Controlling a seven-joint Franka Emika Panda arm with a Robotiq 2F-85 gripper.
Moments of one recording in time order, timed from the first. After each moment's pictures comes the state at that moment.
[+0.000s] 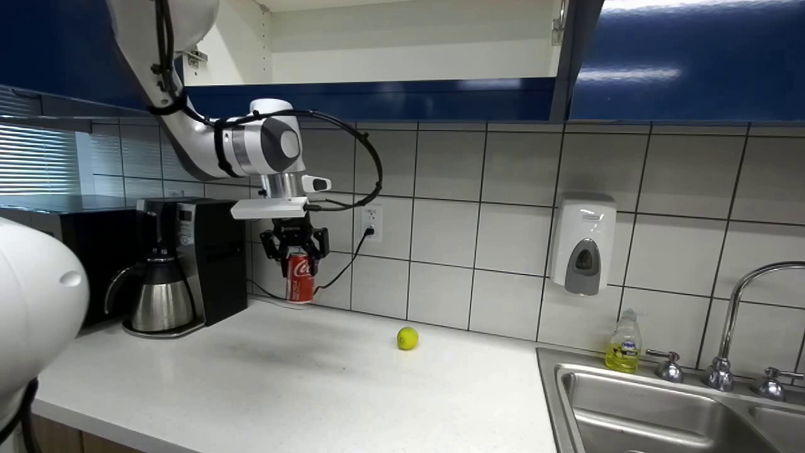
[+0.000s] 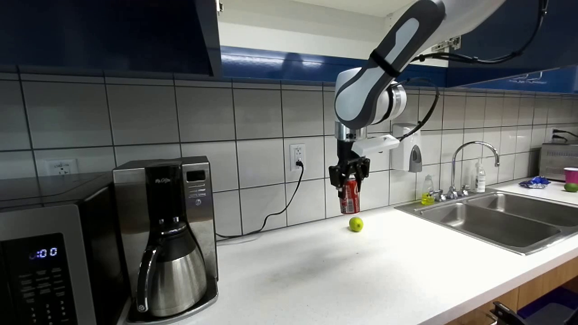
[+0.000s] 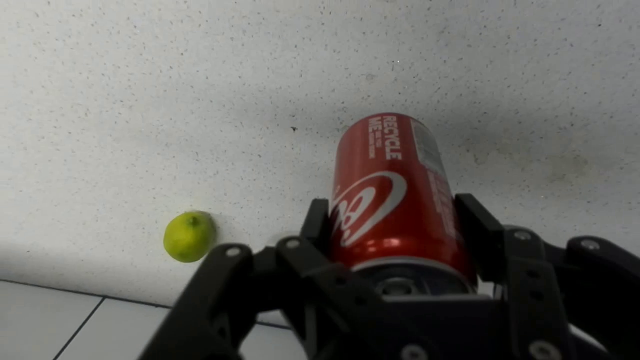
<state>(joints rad) 0.13 -0.07 -0.02 -2.37 -0.18 2.46 0.03</state>
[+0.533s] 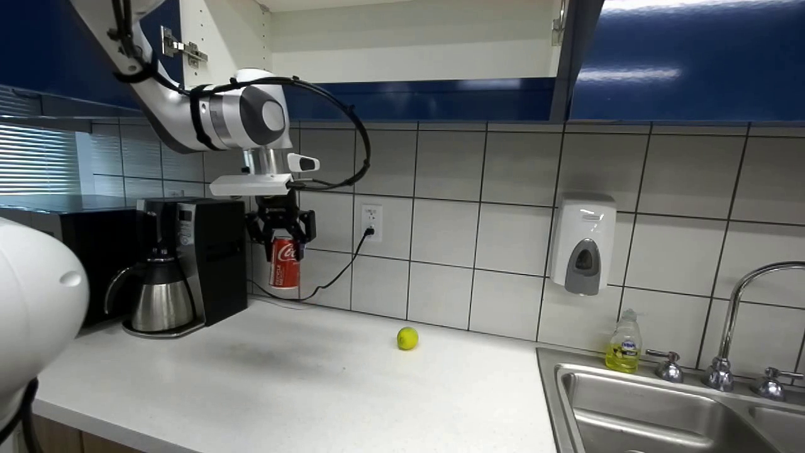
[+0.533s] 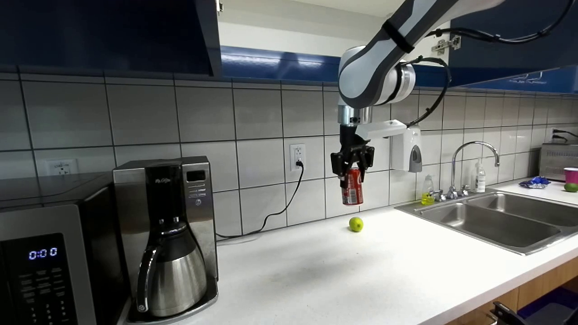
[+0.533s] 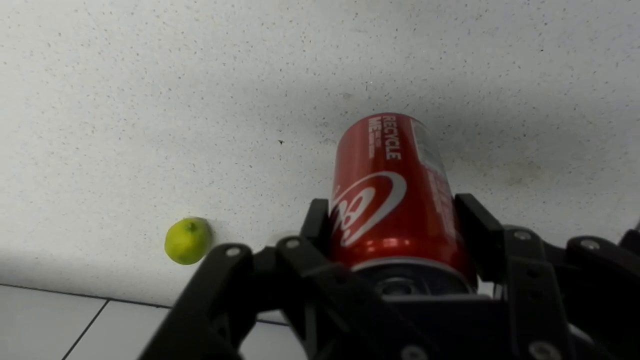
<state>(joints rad) 0.13 -0.21 0.01 -2.42 -0.13 2.35 0.03</state>
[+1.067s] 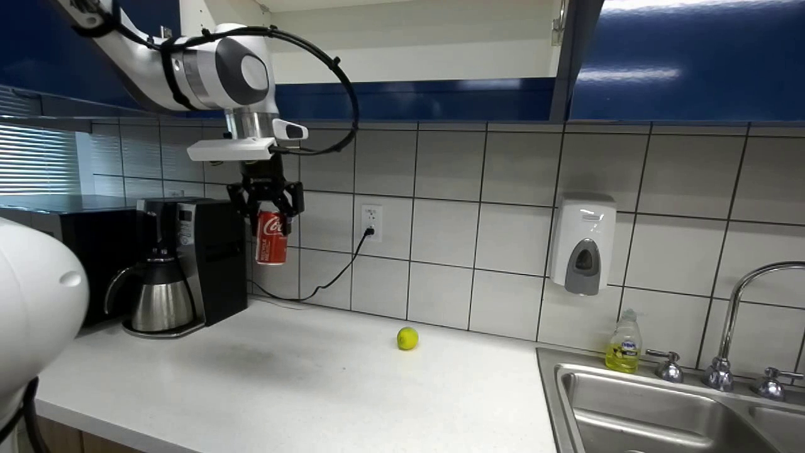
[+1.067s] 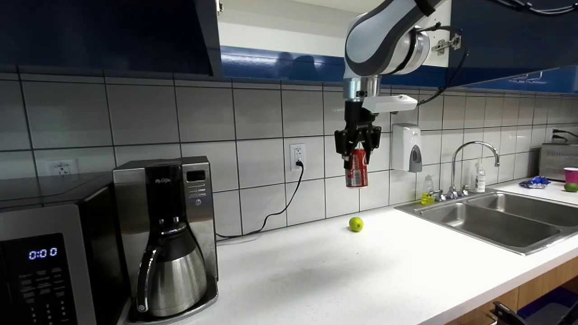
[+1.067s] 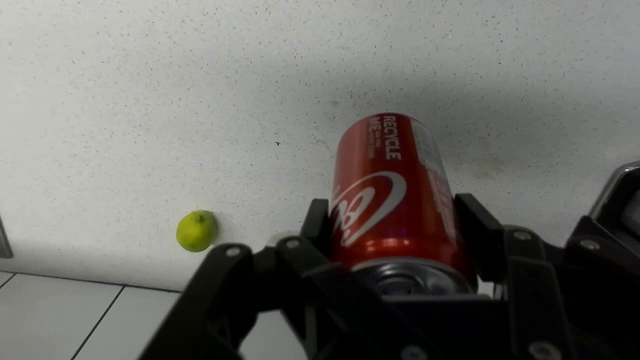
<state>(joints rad) 0.13 -0.38 0.04 -2.43 -0.09 2.21 0.03</state>
